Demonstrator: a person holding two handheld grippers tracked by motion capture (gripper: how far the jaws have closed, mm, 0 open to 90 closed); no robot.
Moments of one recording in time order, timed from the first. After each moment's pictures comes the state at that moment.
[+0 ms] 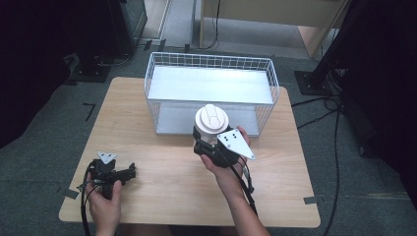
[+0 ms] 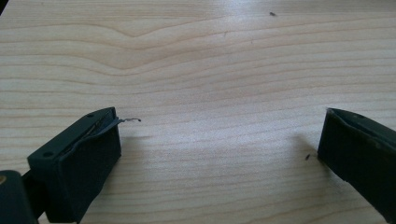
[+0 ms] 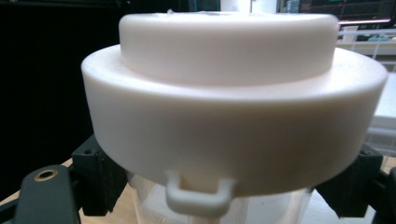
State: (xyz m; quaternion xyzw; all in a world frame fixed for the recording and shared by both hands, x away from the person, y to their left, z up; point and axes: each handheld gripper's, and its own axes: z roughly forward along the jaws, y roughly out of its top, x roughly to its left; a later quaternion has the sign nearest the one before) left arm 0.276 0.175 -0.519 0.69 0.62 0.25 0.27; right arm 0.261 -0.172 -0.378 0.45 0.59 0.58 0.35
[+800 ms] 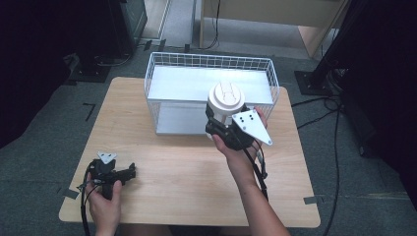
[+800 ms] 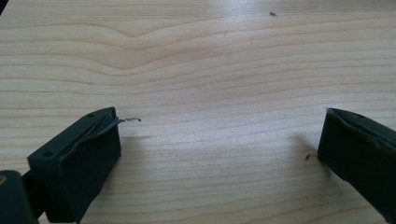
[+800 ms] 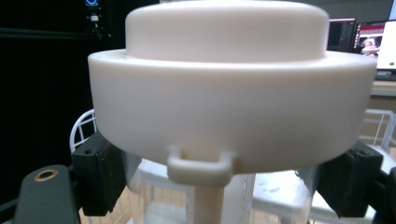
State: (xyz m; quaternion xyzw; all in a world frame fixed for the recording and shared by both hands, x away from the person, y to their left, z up) left arm 0.276 0.175 -0.519 0.69 0.62 0.25 0.27; right arm 0.276 -0.193 -0.319 0.44 0.55 0.58 0.41
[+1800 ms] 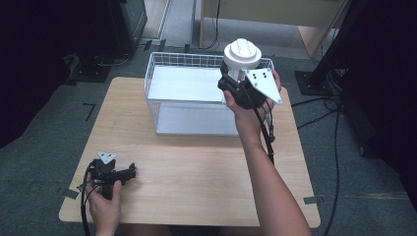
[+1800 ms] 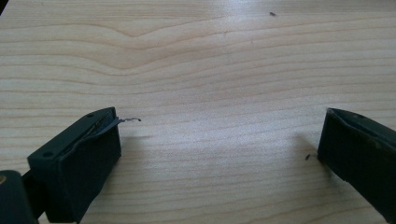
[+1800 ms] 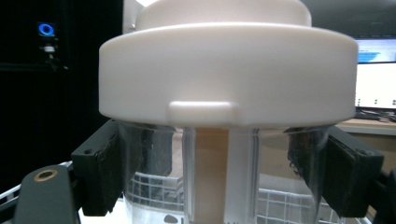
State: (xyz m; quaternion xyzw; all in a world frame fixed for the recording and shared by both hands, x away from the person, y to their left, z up) left arm 0.276 0.175 -0.519 0.69 0.62 0.25 0.27; right arm 0.350 -0.215 -0.269 0.44 0.50 0.57 0.48
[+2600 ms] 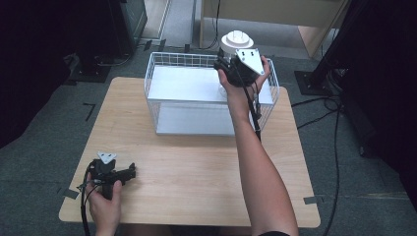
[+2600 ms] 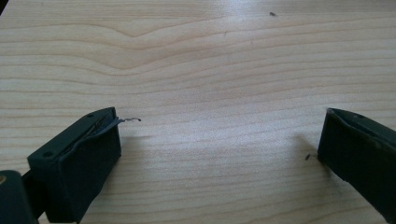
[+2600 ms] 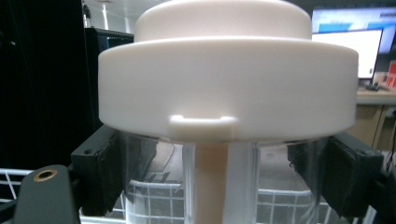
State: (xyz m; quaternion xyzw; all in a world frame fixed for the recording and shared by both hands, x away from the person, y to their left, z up) left arm 0.276 0.175 -0.519 0.69 0.62 0.25 0.27; right arm 0.432 -0.207 -0.285 0.50 0.50 0.53 0.47
